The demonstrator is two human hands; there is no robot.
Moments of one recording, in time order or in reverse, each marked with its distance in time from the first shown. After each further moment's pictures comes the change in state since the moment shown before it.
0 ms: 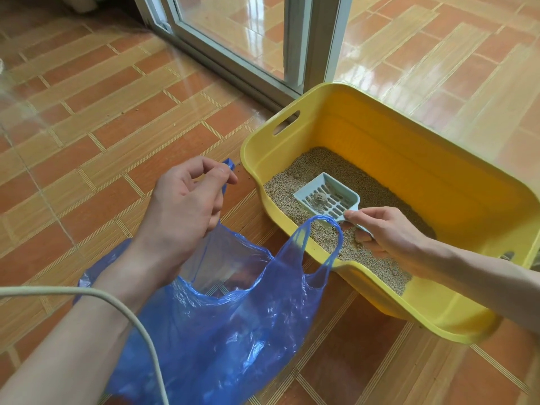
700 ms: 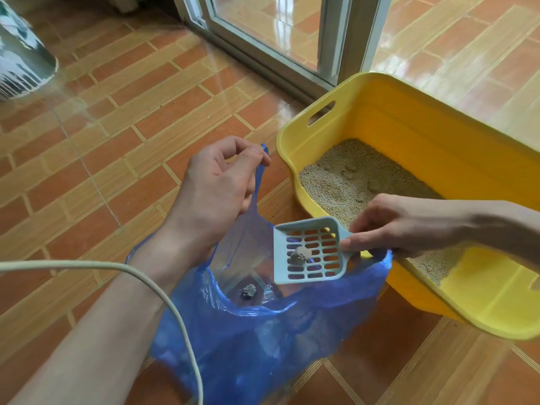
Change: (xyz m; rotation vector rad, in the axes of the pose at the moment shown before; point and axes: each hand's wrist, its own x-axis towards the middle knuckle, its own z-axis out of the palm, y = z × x) left_hand -0.015 0.018 -0.012 -0.024 -0.015 0.016; right_hand -0.036 -0.084 0.036 -0.630 -0.649 -0.063
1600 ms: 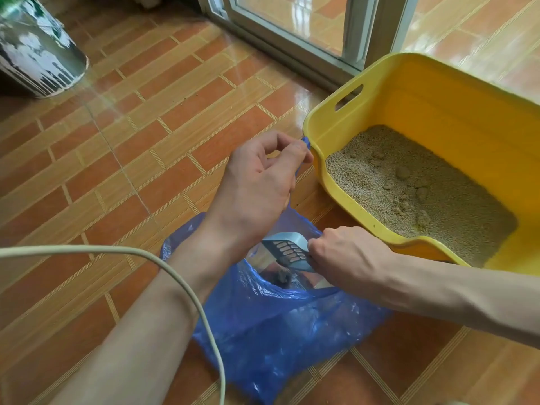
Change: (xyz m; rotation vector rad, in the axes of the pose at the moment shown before) left_hand -0.019 0.000 0.002 0.047 -0.050 0.029; right_hand 0.076 -0.022 0.109 -1.017 0.393 -0.104
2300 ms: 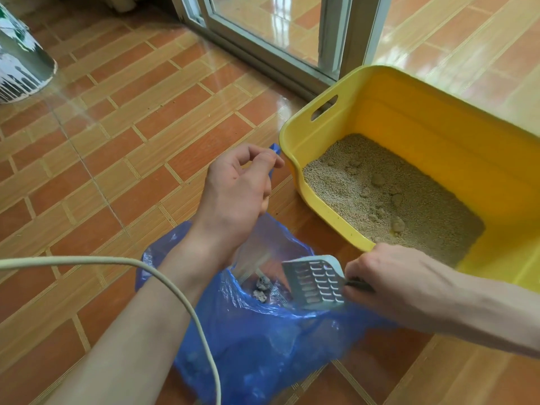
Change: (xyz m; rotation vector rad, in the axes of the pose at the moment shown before) left_hand 0.021 -0.016 0.011 -0.092 0.075 -0.070; right_hand -0.075 0.046 -0.012 0.196 -0.019 0.095
